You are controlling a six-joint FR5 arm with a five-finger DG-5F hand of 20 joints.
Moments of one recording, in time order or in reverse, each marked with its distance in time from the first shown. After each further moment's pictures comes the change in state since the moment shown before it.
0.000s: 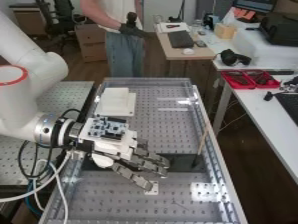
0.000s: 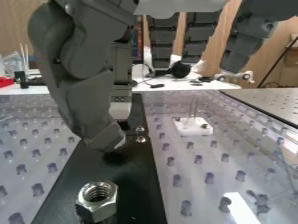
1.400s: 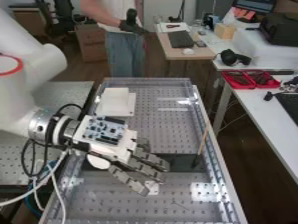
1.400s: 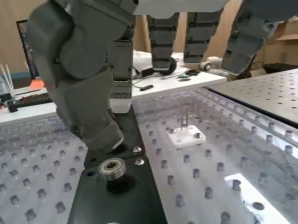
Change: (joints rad) arm -0.013 0.029 0.038 -0.087 0.039 0.141
